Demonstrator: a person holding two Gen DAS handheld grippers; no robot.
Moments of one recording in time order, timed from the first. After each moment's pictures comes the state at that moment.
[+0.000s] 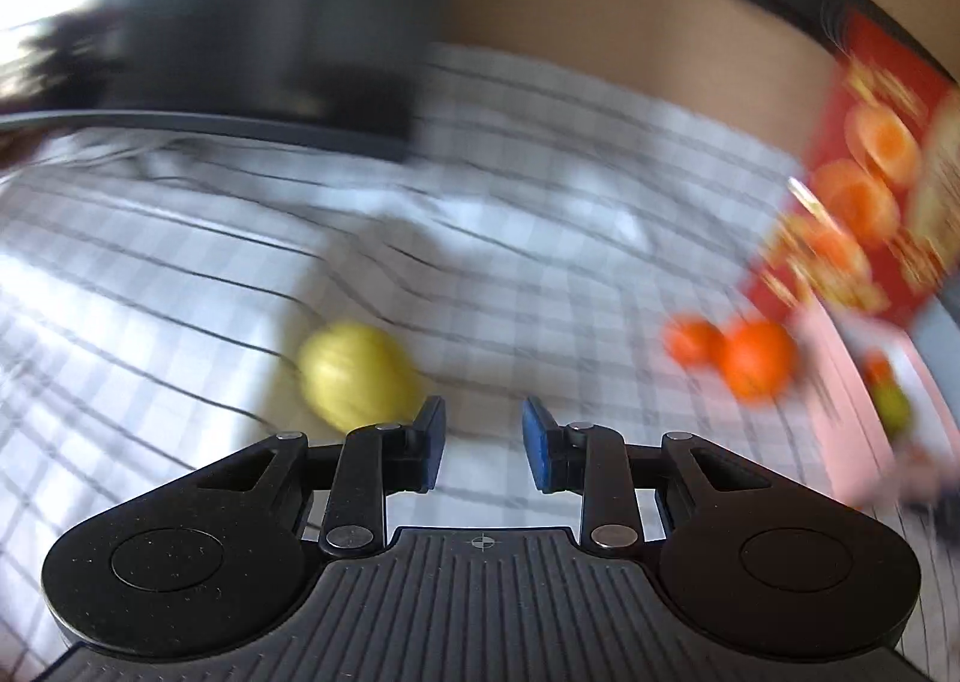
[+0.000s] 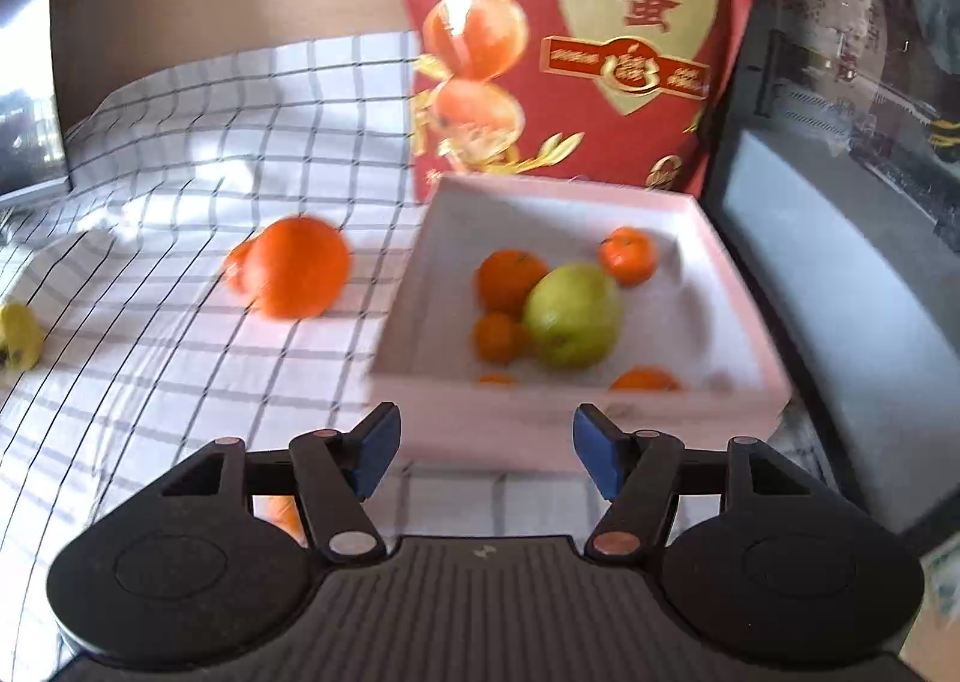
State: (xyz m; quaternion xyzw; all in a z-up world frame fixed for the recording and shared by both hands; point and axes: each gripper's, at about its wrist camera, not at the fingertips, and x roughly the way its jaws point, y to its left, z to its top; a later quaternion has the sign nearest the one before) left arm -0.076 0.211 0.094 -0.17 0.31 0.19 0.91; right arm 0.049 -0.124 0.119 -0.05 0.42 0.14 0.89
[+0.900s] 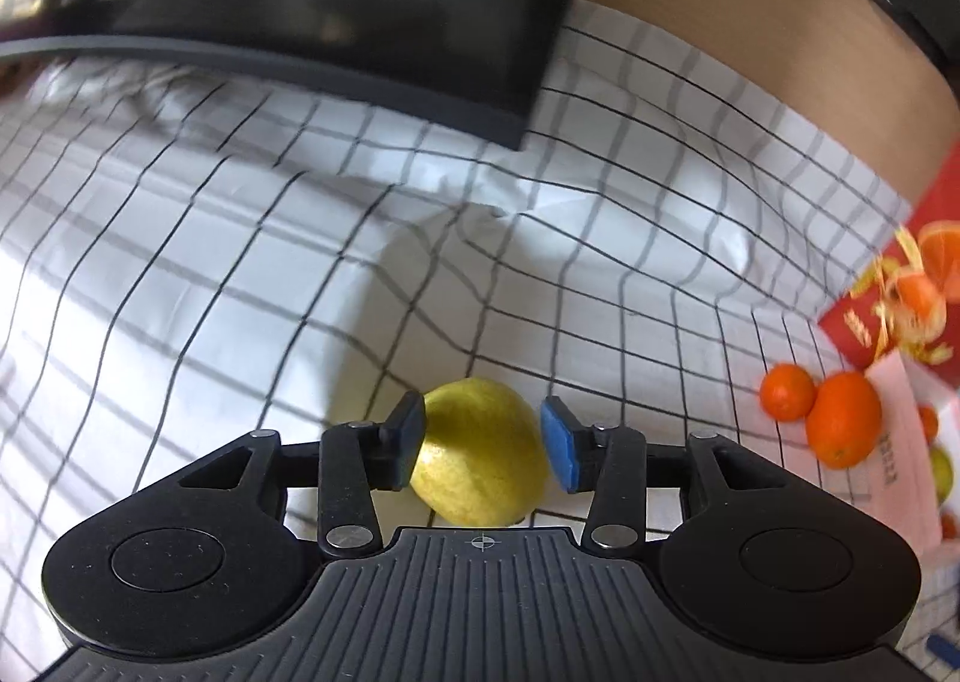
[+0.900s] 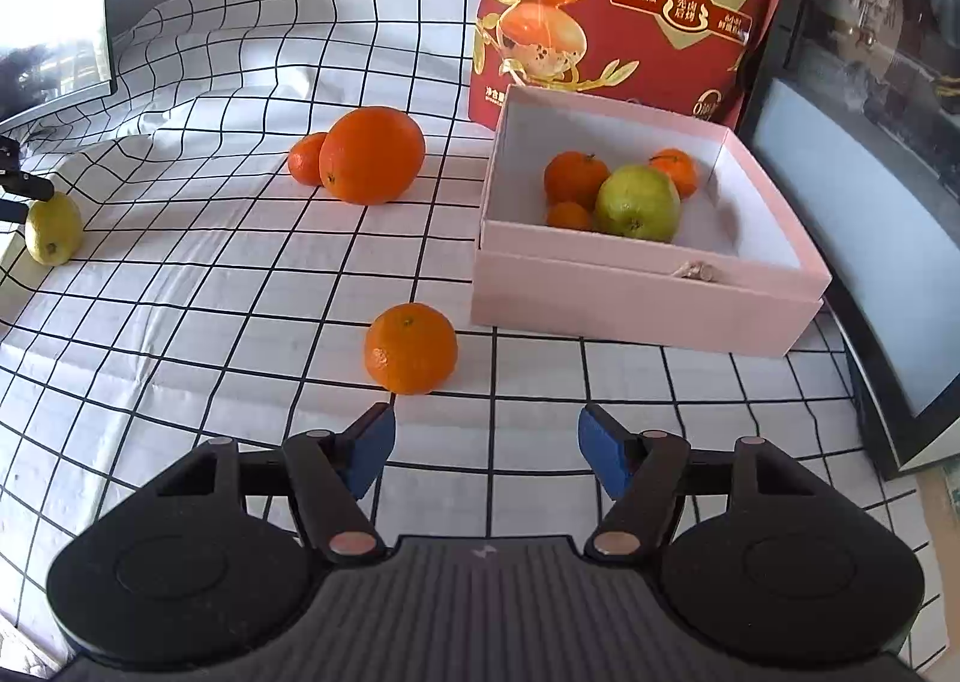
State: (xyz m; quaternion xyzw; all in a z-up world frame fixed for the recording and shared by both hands) left arm -0.014 0.276 0.075 -0.20 0.38 0.18 0.88; right arm -0.001 -0.098 0.103 -0.07 0.46 0.14 0.88
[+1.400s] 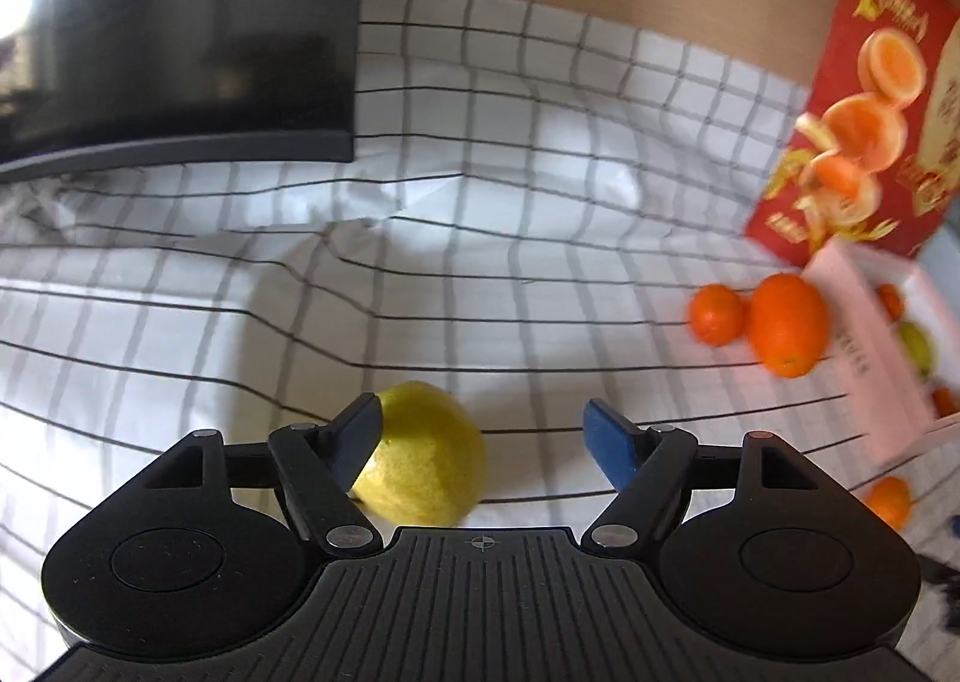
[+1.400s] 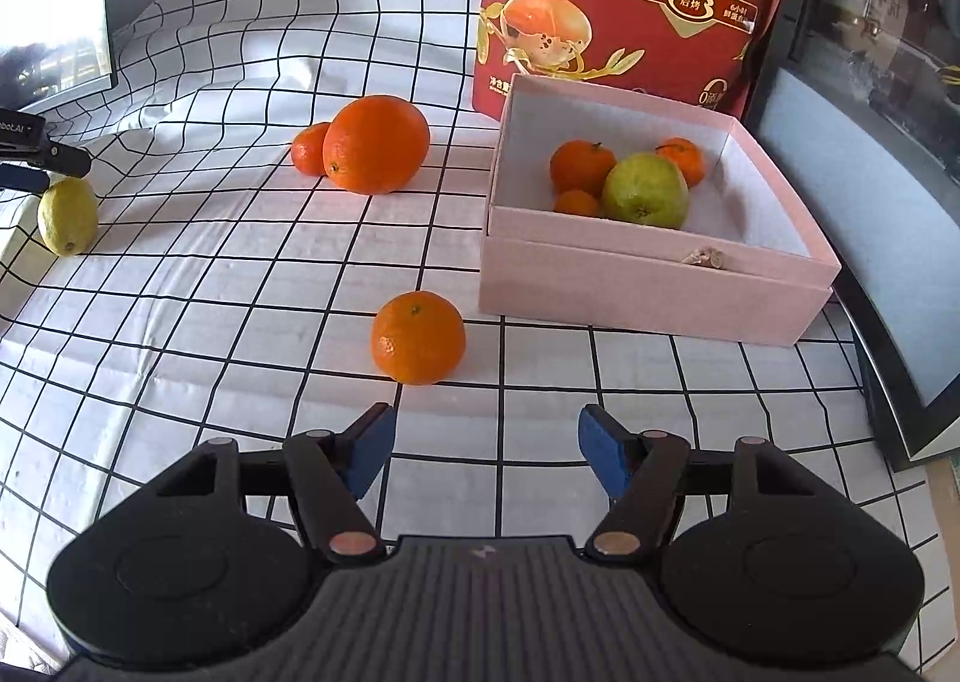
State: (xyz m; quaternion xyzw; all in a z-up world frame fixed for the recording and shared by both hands) left arm 0.001 0.234 0.080 -0.09 0.40 0.11 0.91; right arm -0.001 -0.096 0.098 -0.07 0.46 0.14 0.87
